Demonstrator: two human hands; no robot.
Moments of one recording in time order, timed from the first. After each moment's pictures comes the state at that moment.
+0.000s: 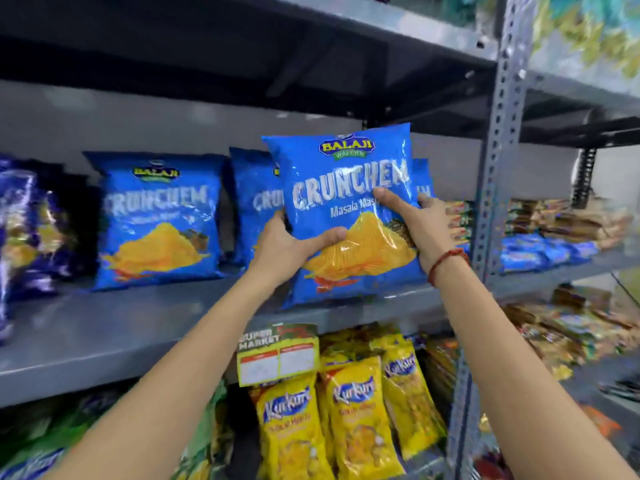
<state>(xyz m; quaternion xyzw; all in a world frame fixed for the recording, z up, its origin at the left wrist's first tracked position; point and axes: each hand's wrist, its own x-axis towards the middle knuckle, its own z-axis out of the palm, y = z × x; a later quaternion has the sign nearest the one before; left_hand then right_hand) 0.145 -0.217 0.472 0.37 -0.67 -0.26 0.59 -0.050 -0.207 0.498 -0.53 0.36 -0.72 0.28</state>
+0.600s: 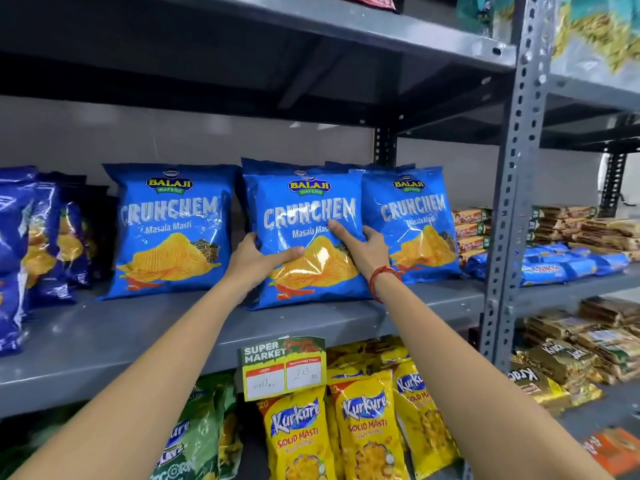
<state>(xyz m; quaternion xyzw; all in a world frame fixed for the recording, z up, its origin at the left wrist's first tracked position) 0.196 -0.263 0.465 0.52 -0.61 -0.28 0.53 0.004 -0.281 0.463 -0.56 0.47 -0.62 0.28</state>
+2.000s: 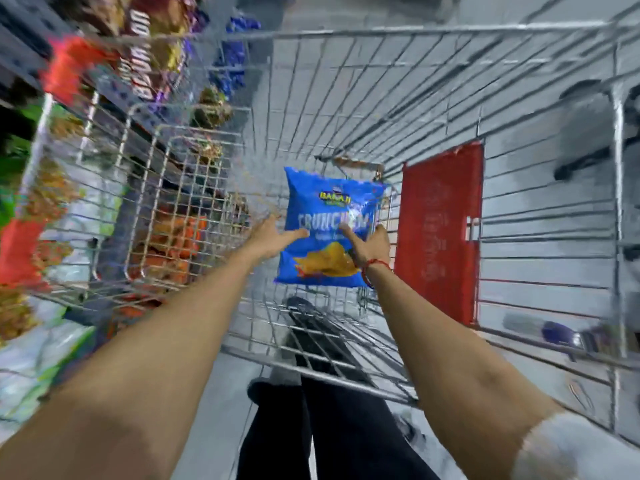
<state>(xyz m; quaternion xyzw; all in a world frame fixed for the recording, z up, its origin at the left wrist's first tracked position) -0.157 -0.025 -0.176 0.43 -0.70 -0.50 -0.25 -0.236 0.157 -0.194 0.14 0.85 -0.38 0.33</state>
